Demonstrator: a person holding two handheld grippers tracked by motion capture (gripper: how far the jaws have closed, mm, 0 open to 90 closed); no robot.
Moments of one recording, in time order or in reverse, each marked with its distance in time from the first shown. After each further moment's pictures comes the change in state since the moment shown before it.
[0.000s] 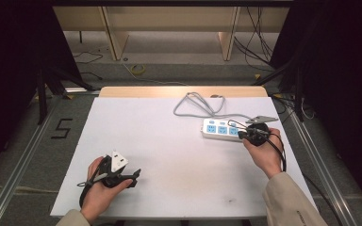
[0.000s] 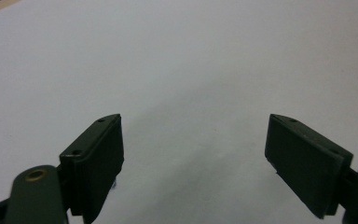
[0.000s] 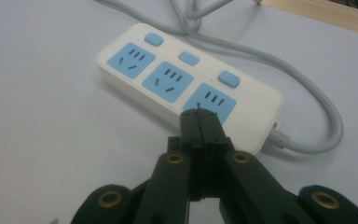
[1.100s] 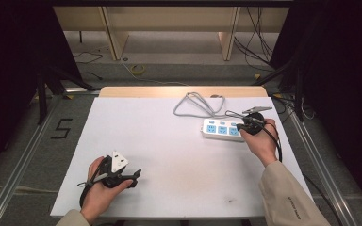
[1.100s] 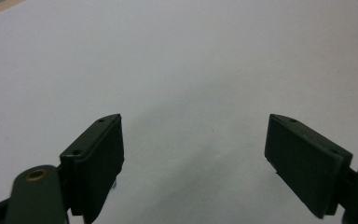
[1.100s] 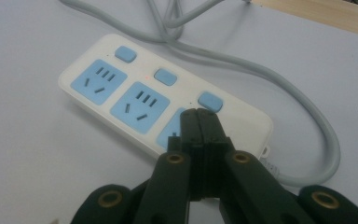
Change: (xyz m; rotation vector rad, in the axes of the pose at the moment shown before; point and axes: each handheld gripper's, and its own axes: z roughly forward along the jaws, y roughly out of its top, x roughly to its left) left arm -0.001 0.000 0.000 -0.004 -0.004 0.009; right arm -0.016 0.023 0.029 0.050 -0.019 0.024
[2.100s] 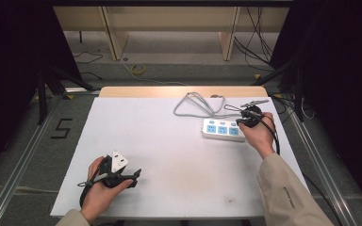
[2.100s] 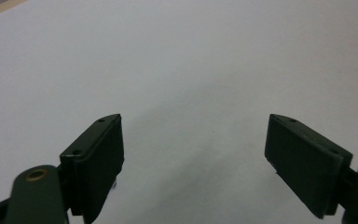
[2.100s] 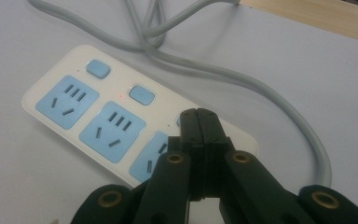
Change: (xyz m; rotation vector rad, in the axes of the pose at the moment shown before) left arm 0.000 0.000 0.000 -0.002 -0.001 0.001; right arm -0.012 0.017 0.019 0.034 -0.020 0.010
